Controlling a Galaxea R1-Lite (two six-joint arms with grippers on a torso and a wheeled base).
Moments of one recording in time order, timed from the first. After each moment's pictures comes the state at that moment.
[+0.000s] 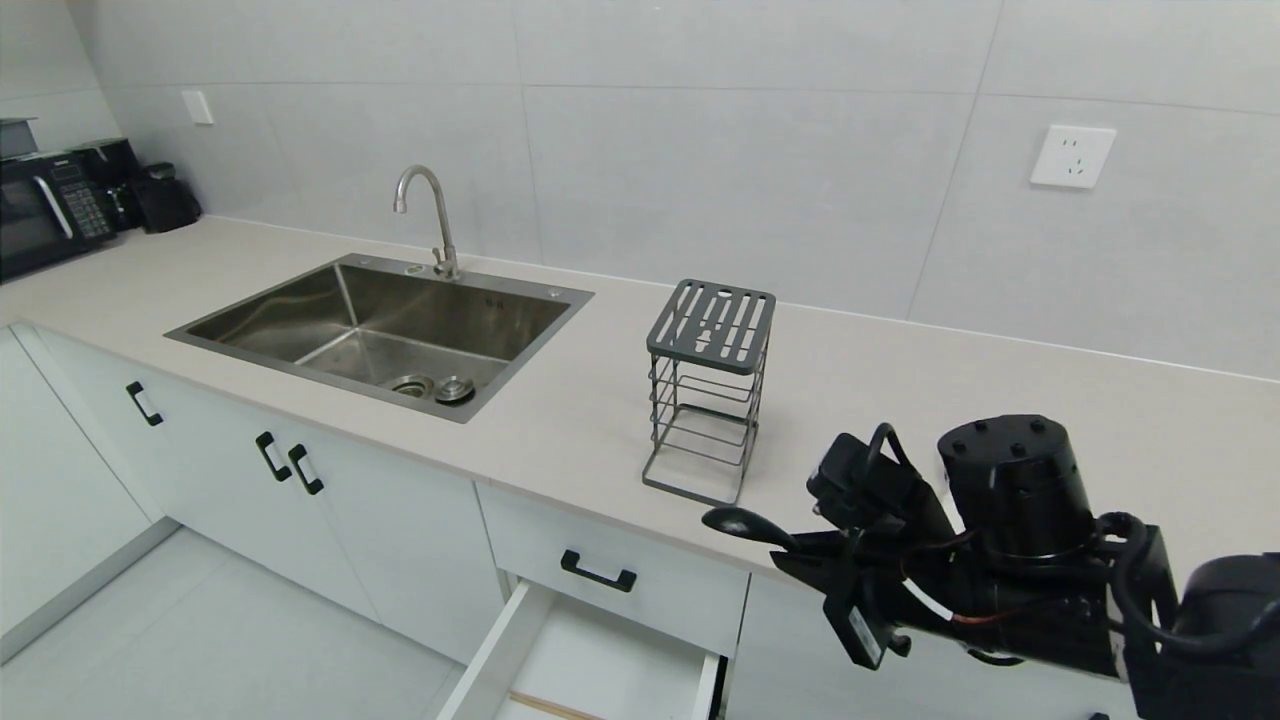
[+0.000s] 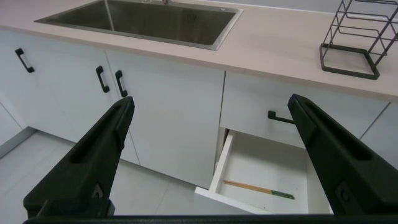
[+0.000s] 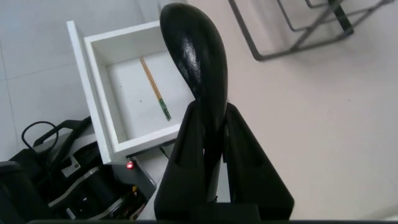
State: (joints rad) left arm 0.00 0.00 0.00 0.00 -0.02 0.00; right arm 0.68 1.76 -0.53 -0.62 0.11 -0.22
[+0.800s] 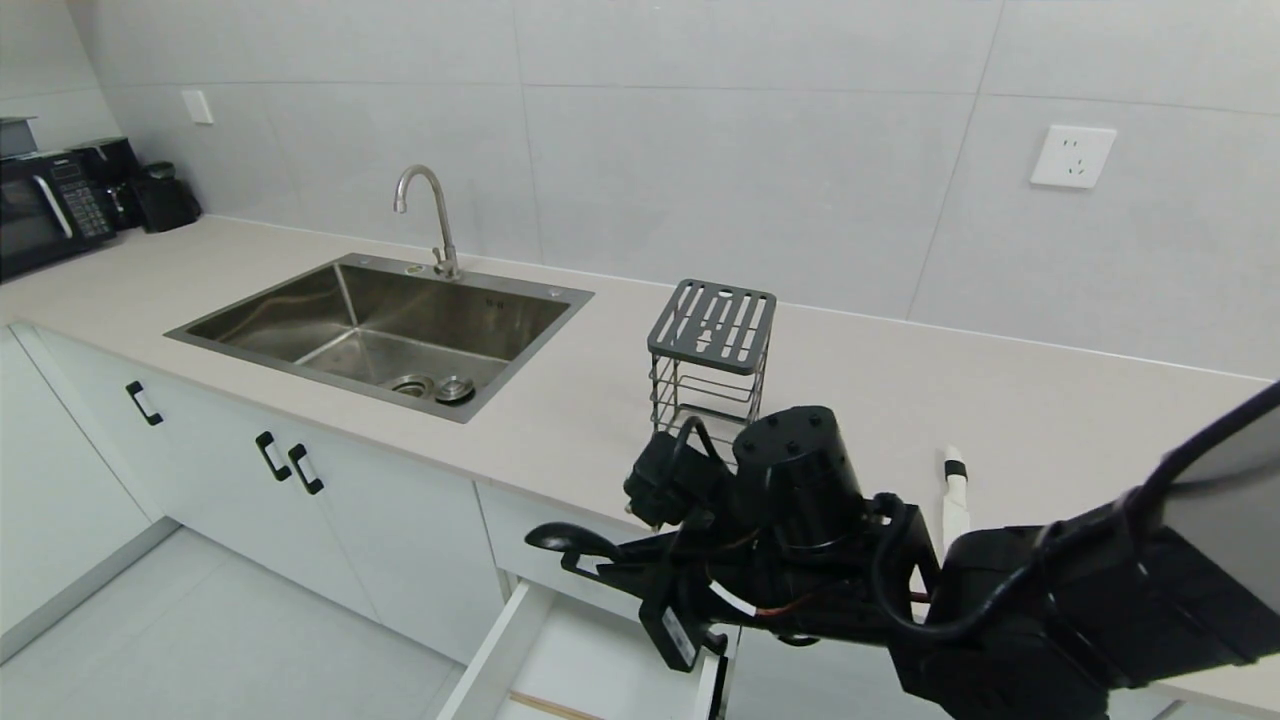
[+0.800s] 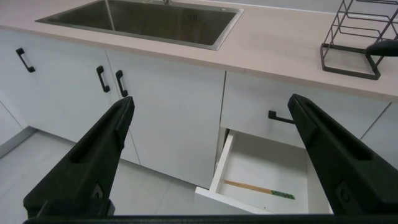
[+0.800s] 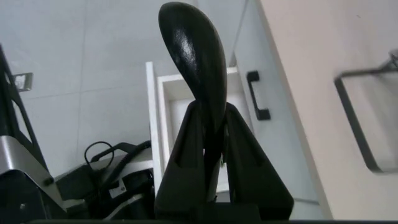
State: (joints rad) left arm 0.00 0.00 0.00 0.00 -0.02 0.00; right arm 0.89 2.03 -0.88 -0.63 0.21 -0.10
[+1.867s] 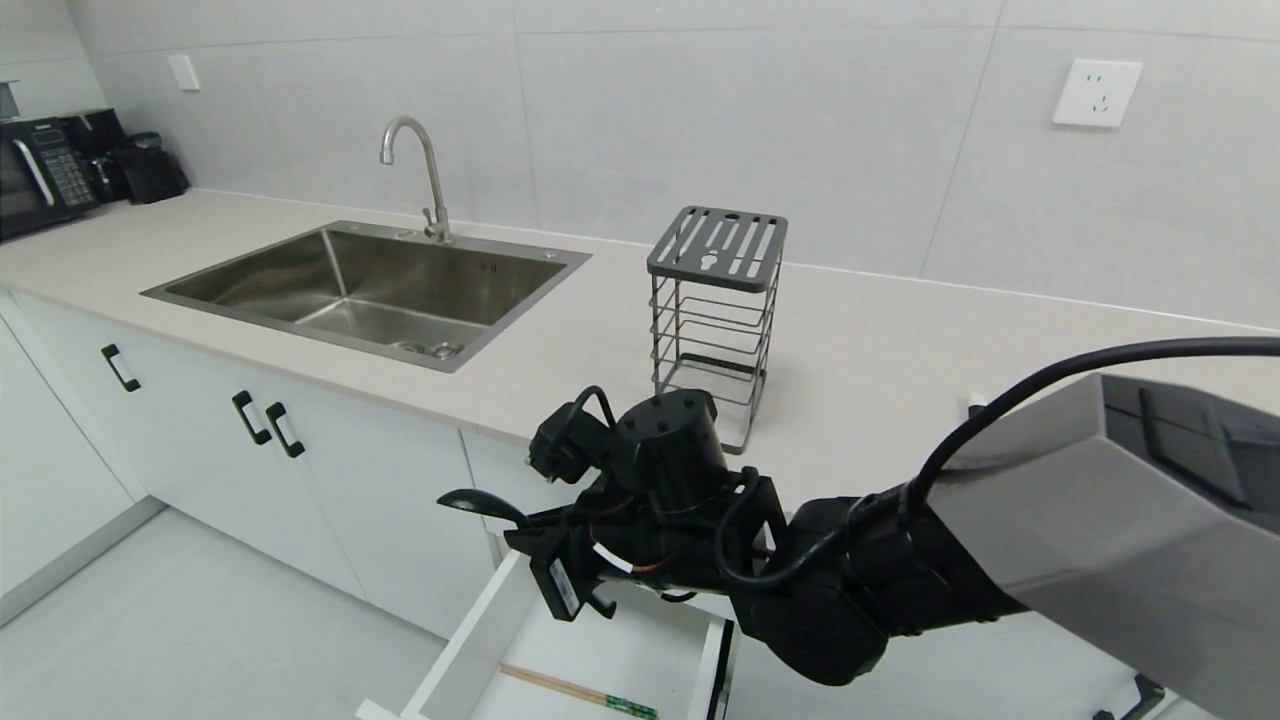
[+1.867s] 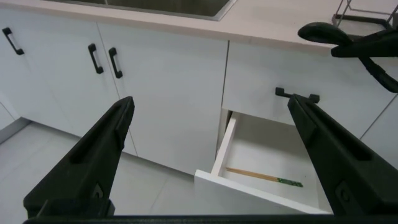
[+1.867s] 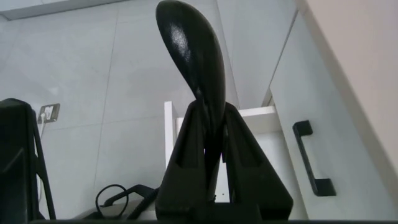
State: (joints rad) left arm 0.00 0.00 0.00 0.00 -0.02 0.00; right arm 0.93 2.25 -1.21 -0.61 0.24 0.02
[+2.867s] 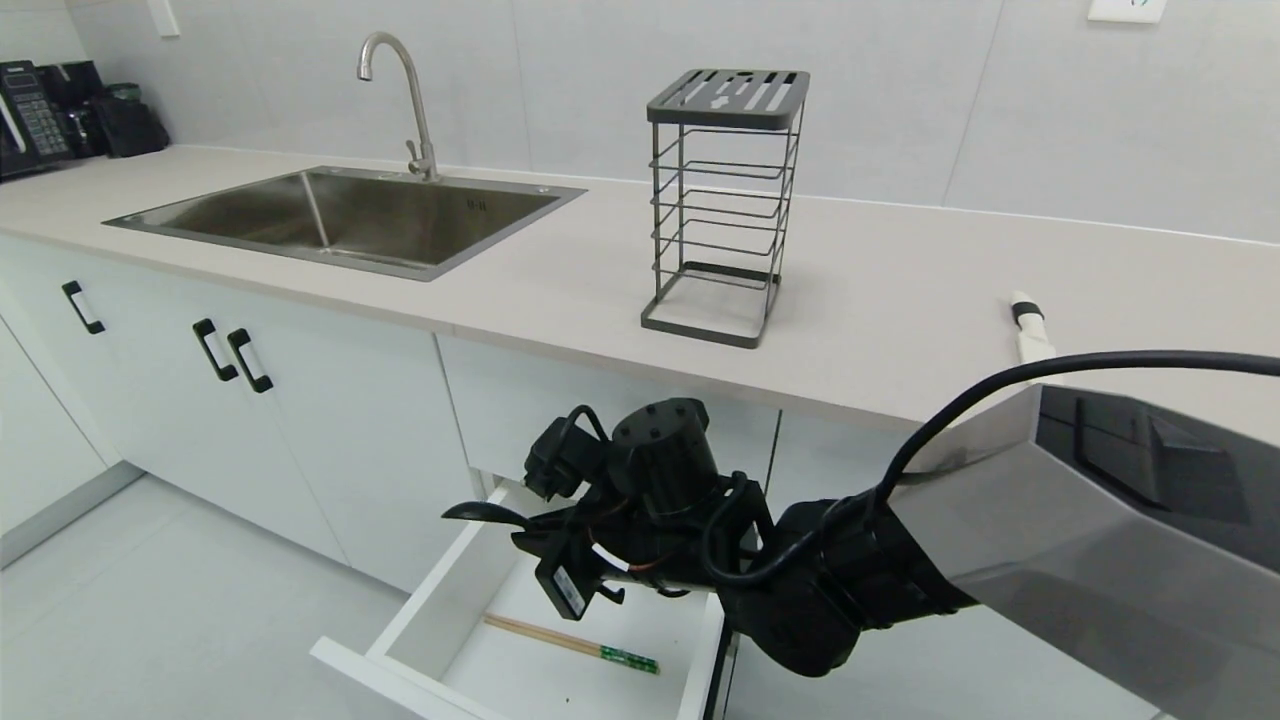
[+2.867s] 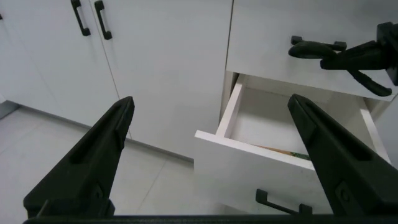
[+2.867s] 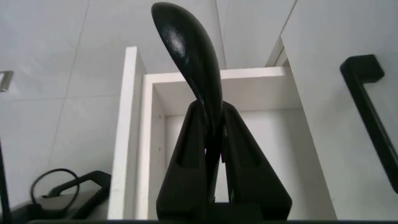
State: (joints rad) left arm 0.00 0.00 0.00 0.00 -0.02 0.00; right arm 0.92 2.31 -1.23 -0.61 0.24 -0.10
